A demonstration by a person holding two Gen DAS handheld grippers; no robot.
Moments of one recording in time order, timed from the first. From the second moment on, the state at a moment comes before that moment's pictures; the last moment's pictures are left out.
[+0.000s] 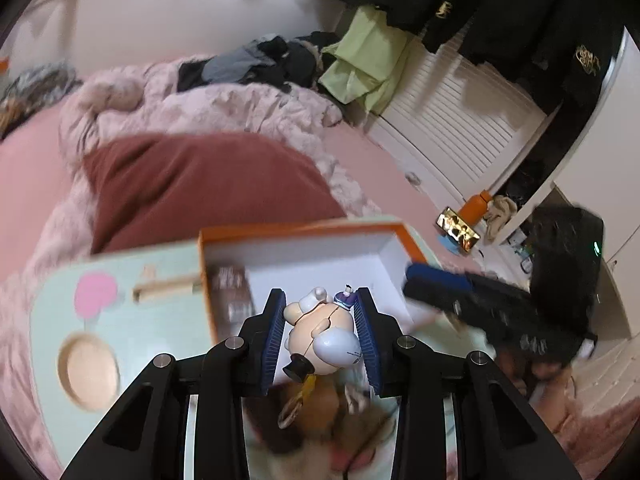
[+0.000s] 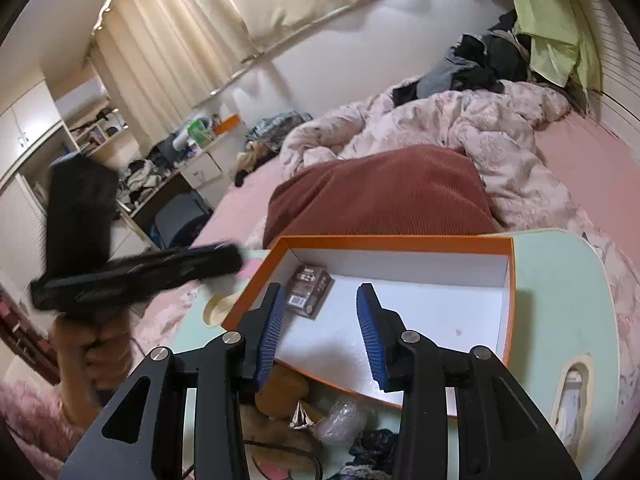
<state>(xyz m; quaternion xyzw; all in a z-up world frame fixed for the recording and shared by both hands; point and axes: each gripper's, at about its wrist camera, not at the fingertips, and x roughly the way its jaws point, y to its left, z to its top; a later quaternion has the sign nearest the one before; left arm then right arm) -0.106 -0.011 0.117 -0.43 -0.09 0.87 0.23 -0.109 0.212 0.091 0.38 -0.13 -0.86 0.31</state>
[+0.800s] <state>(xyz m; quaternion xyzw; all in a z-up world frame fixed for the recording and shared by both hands) -0.028 -0.065 0.057 -0.33 -0.21 0.90 0.19 -0.163 0.131 0.065 0.52 -0.08 -0.81 0.25</state>
